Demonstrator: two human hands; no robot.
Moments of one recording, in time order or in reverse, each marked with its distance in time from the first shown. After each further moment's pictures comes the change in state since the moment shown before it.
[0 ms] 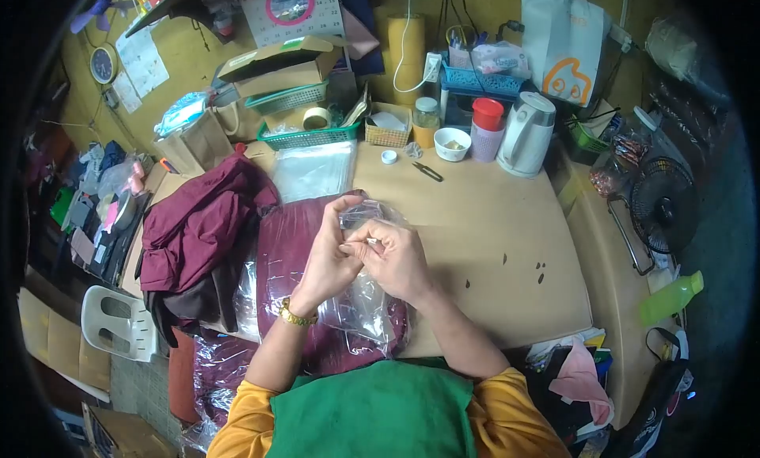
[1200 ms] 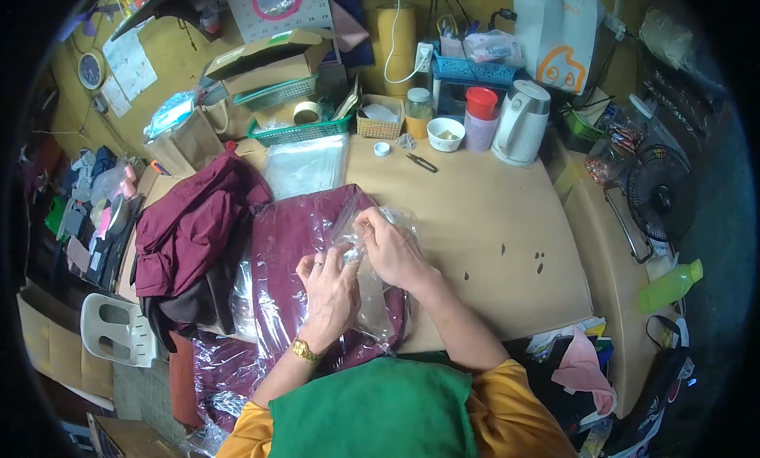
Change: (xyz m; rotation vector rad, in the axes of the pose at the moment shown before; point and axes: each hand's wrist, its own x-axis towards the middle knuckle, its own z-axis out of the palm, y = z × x) left_hand -0.058 -0.025 0.019 1.019 0.054 0.168; right_hand 0.005 0.034 0.000 -0.350 -0.035 0.098
